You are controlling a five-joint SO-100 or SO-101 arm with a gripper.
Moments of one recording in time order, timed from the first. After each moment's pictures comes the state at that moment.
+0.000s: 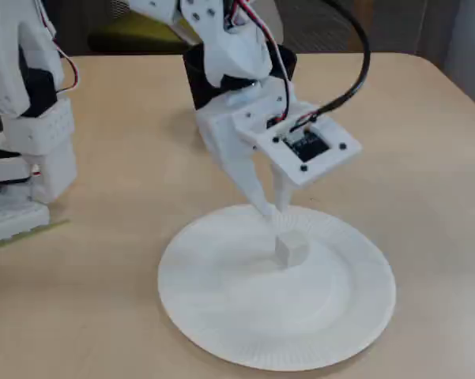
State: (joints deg) arm 19.6 94.2 104.7 57.4 -46.1
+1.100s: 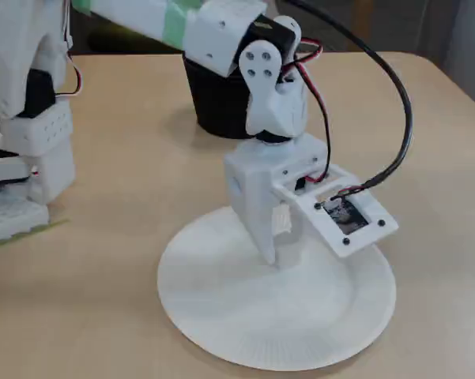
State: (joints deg) arm 22.7 70.8 84.1 66.0 -53.8
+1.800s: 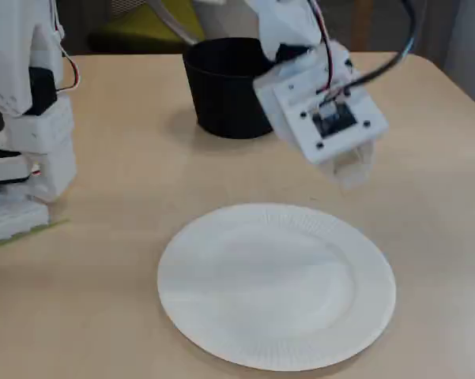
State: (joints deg) arm 11.8 86.7 83.7 58.3 -16.5
